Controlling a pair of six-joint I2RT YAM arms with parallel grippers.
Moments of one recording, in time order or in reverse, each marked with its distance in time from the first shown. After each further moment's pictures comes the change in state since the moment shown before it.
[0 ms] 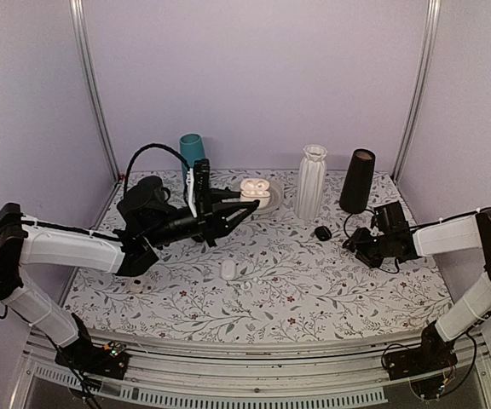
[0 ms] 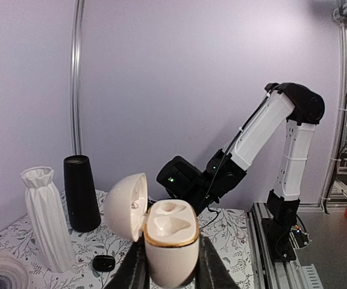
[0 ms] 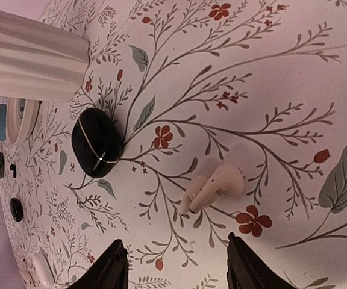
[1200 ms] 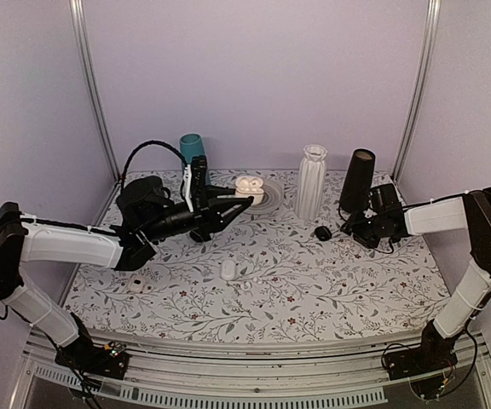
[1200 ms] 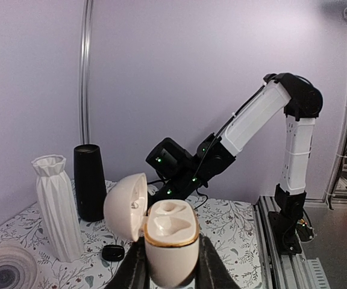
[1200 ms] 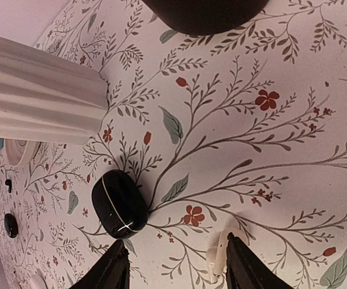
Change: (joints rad) left arm 0.066 0.000 0.000 -0.043 0.043 -0.010; right arm -0.039 0.160 0.230 -0.063 0.011 -0.127
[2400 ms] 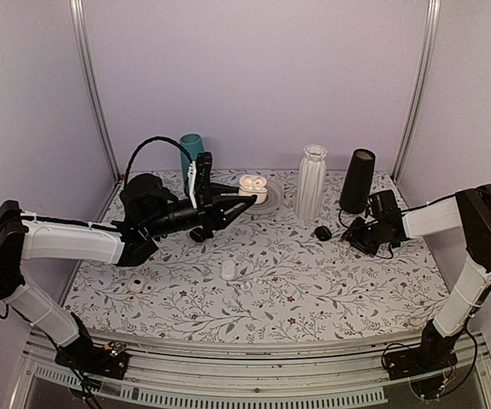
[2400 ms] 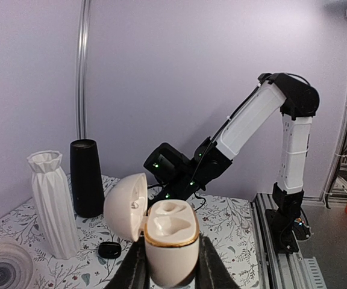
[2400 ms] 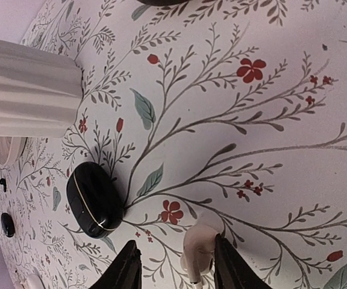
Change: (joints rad) left arm 0.002 0.013 0.047 -0.061 0.017 -0.006; right arm -0.019 0.047 -0.035 0.035 -0.042 0.033
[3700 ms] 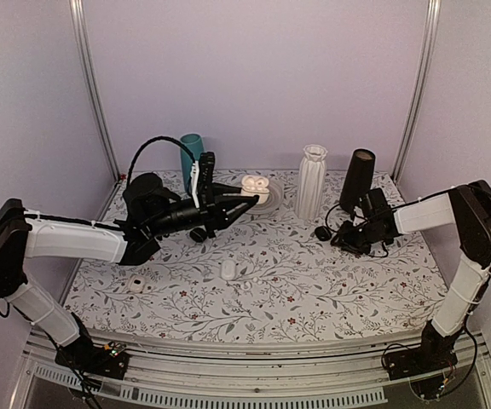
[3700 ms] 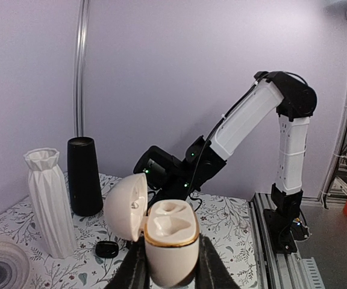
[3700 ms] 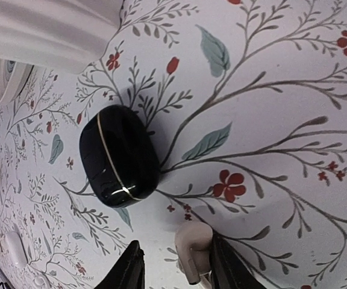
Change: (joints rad) left arm 0.000 0.022 0.014 0.001 0.009 -0.012; right arm 0.055 0.051 0.079 -0.111 -0.074 -0.165
